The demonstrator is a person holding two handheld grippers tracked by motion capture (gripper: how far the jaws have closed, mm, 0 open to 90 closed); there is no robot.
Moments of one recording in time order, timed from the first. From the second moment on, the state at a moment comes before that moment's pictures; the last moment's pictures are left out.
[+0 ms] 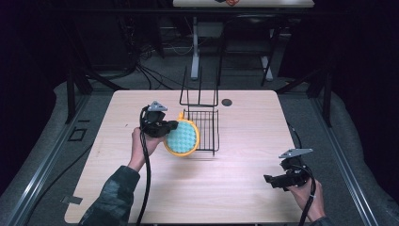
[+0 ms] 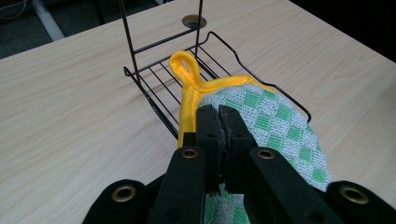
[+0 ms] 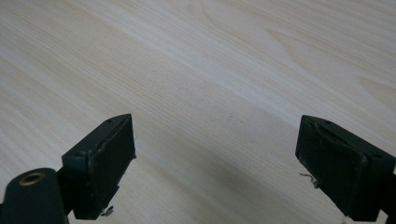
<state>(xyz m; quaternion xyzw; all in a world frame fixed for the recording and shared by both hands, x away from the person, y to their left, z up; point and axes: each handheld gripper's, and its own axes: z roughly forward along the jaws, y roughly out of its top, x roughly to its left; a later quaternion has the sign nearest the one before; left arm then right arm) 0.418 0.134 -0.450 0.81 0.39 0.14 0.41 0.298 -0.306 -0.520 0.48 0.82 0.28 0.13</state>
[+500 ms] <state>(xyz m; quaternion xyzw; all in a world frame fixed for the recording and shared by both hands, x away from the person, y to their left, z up) 0.437 0.121 -0.459 0.80 0.40 0.13 0.43 0.299 -0.306 -0.522 0.48 0.82 0.28 0.13</state>
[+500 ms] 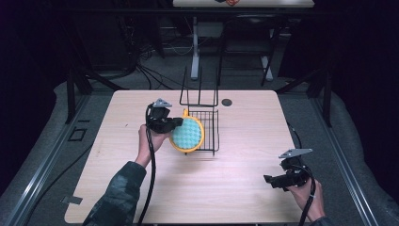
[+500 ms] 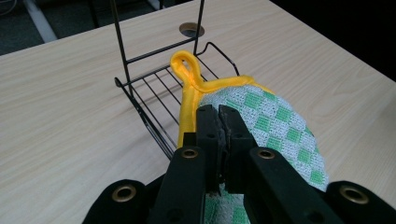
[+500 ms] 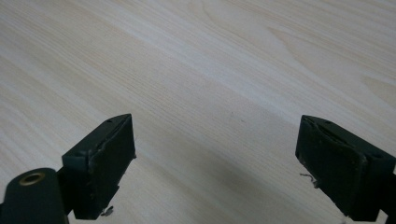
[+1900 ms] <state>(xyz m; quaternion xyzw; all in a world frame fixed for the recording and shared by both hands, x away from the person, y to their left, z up) 0.480 0.091 -0.499 0.79 0.42 0.10 0.43 0.298 -0.307 -0.521 0.48 0.82 0.28 0.13</state>
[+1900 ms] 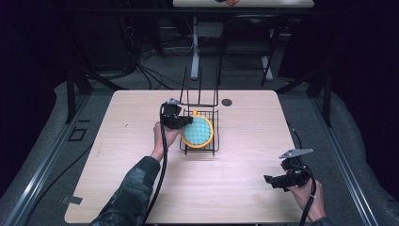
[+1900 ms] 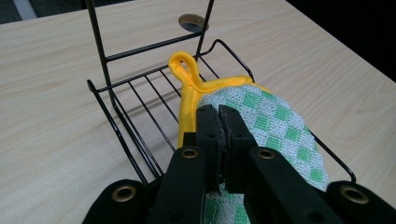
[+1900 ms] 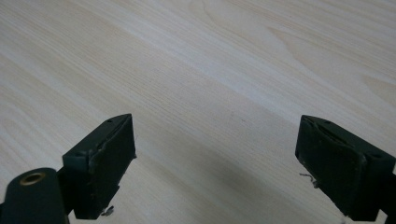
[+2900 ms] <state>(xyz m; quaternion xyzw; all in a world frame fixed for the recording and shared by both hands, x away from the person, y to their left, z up) 0.502 0.082 -0.524 0.79 0.44 0.08 0.40 0.296 -0.306 -0.520 0.48 0.82 0.29 0.13</state>
